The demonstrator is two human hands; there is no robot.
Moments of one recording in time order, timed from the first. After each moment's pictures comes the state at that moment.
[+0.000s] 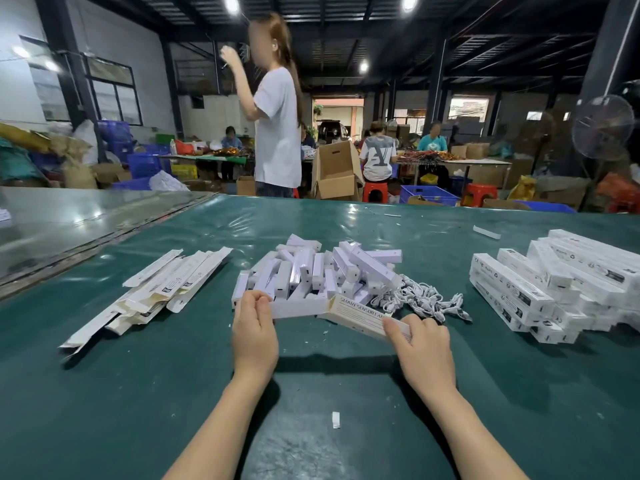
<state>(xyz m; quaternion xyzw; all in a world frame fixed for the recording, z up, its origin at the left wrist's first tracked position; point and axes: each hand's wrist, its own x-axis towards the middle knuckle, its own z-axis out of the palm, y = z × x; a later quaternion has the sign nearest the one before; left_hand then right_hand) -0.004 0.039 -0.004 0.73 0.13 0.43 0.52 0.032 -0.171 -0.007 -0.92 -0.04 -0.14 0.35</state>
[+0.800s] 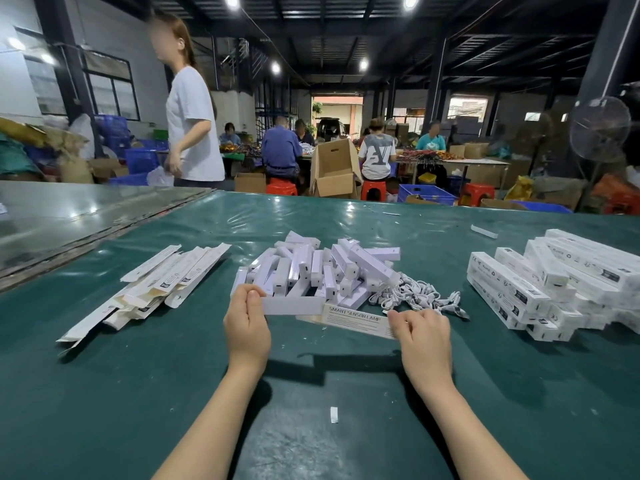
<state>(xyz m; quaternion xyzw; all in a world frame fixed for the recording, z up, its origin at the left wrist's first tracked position) -0.008 0.040 0.002 0.69 0.12 0.45 0.55 0.035 -0.170 -0.004 -0.90 -0.06 -0.20 0.38</state>
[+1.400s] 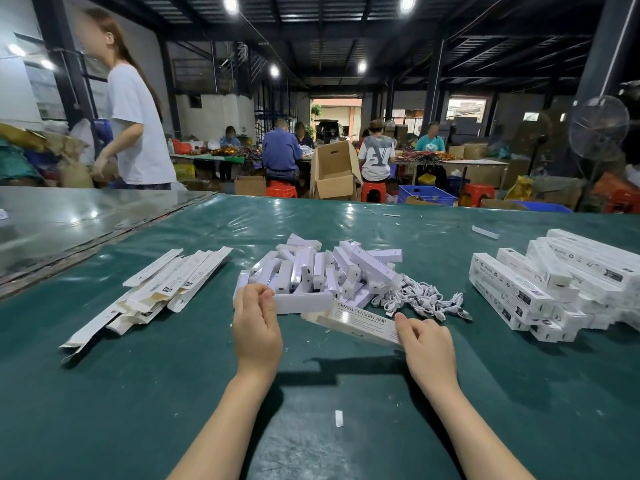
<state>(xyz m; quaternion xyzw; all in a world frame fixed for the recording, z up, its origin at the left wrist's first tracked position) -0.009 0.032 0.006 0.73 0.07 0.52 0.43 0.037 -0.173 -0.008 -0.89 -0.06 -0.19 0.41</state>
